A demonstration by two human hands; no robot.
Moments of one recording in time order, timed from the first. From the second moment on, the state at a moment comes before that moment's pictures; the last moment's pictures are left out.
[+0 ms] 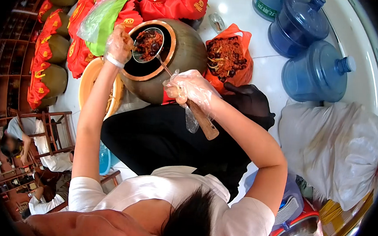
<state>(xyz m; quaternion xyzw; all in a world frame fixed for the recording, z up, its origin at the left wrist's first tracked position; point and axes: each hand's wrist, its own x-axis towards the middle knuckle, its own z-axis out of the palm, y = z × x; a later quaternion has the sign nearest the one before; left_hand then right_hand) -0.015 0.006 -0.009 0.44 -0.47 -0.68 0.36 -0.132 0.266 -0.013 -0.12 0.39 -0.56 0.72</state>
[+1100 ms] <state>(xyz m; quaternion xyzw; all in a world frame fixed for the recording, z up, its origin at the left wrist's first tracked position) -0.002 -0.037 -0.076 0.41 -0.82 -0.30 0.26 -0.133 0.268 -0.022 -0.11 0.37 -0.58 0.71</state>
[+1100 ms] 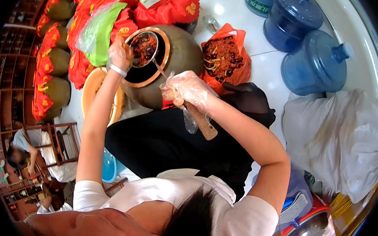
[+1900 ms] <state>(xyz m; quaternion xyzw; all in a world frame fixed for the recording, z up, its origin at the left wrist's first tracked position) 0.017 0.008 0.032 0.36 -0.51 -0.77 0.14 -0.141 0.262 -0.037 -0.03 0.15 -0.56 0.81</state>
